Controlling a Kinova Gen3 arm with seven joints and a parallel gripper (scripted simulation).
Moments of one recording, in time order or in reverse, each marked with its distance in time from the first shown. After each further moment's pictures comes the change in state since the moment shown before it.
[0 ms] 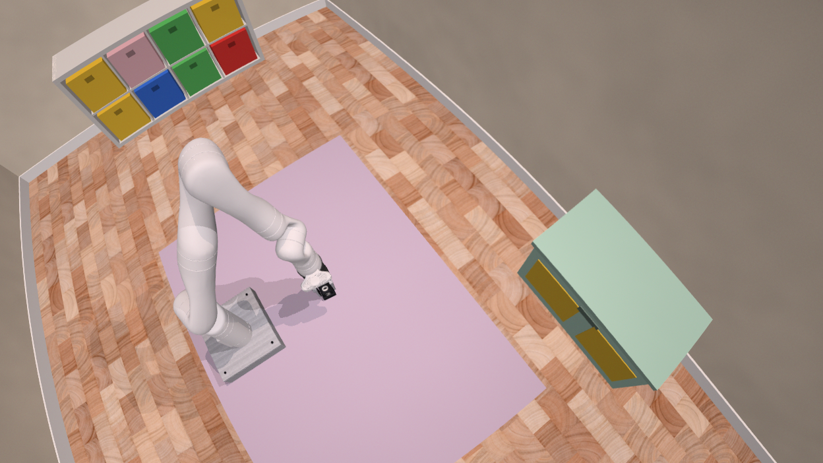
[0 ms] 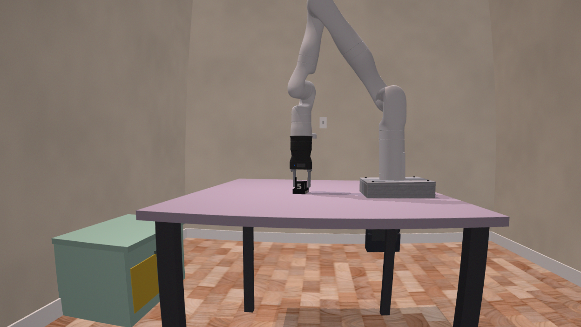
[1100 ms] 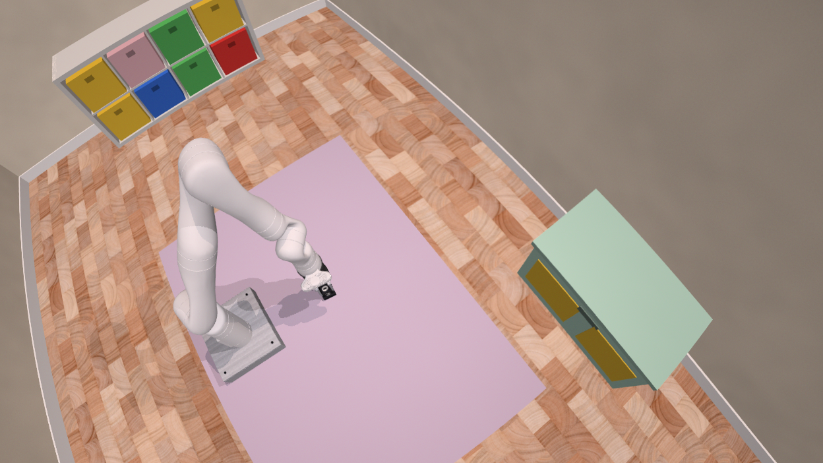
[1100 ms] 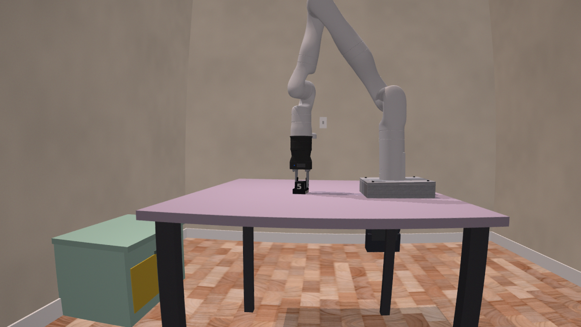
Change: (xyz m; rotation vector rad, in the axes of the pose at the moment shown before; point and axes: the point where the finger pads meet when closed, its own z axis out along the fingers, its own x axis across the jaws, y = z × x) arm 0.000 0.000 0.000 0.000 0.000 0.000
